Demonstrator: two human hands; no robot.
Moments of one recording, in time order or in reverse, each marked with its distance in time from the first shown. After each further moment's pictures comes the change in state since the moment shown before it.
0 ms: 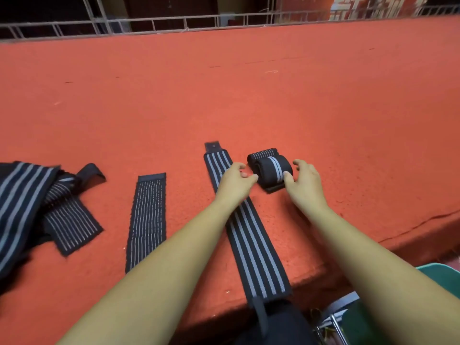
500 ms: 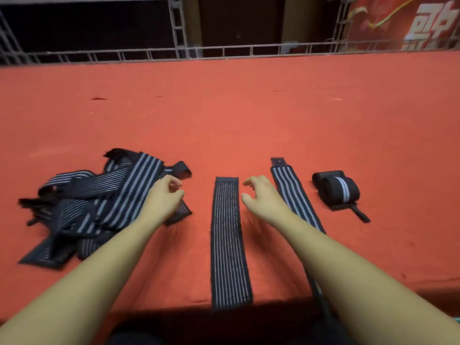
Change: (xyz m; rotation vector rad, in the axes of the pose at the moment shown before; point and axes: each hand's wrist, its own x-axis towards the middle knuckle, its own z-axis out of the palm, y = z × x) left_hand -0.125 -0.103 -0.279 0.230 0.474 -0.090; right_hand -0.101 -0.189 0.084 0.027 -0.449 -0.467
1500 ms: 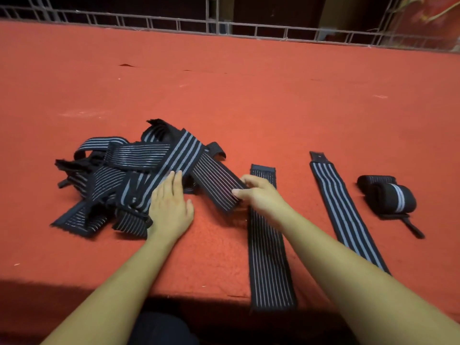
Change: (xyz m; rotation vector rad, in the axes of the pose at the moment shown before) left_hand -0.015 -0.130 0.001 0.567 0.263 0.183; right_hand 0.017 -0.079 0.082 0.693 -0.330 0.159
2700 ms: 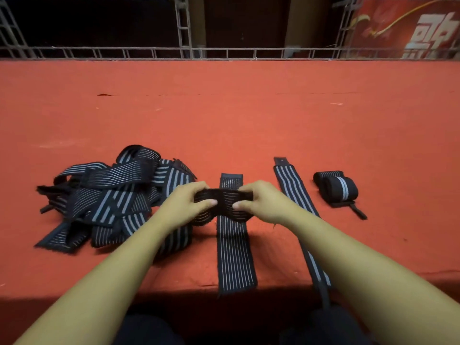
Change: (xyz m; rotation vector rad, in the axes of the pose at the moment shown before) left_hand 0.013 0.106 -0.082 -0.631 -0.384 0.366; right_hand -0.093 -0.035 -0.081 -0.712 0.015 -0.208
